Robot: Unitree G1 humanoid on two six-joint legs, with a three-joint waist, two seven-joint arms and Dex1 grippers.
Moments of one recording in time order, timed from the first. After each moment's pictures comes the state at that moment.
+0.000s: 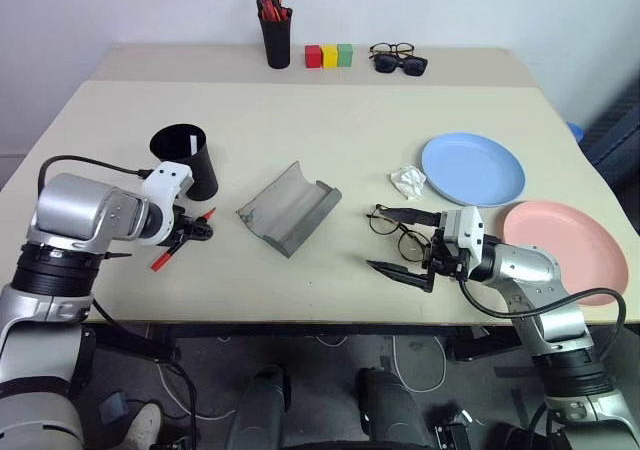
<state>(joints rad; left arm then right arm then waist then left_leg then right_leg) -0.78 0.83 -0.16 0.13 -0.42 1.45 -0.51 -0.22 -0.56 0.02 -0.07 0.41 -0.01 1.09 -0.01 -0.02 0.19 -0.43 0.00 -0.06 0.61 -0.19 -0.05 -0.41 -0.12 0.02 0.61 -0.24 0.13</state>
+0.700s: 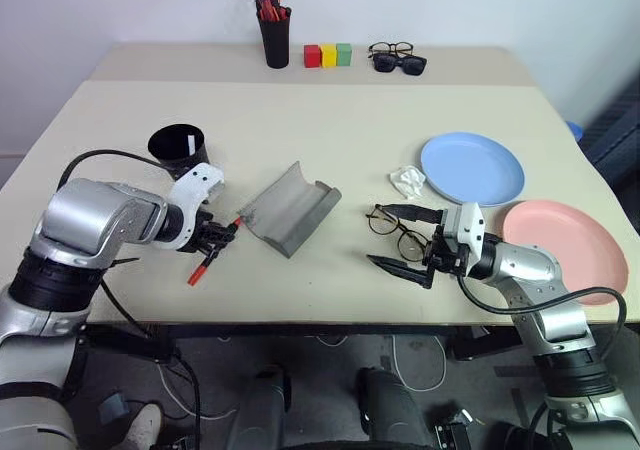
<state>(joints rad) -0.71 0.88 -0.17 -0.23 -0.53 1.43 -0.71 -0.23 -0.57 0.02 -0.08 0.41 0.02 1.06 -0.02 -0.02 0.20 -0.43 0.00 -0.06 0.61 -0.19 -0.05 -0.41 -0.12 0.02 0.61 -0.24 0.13</state>
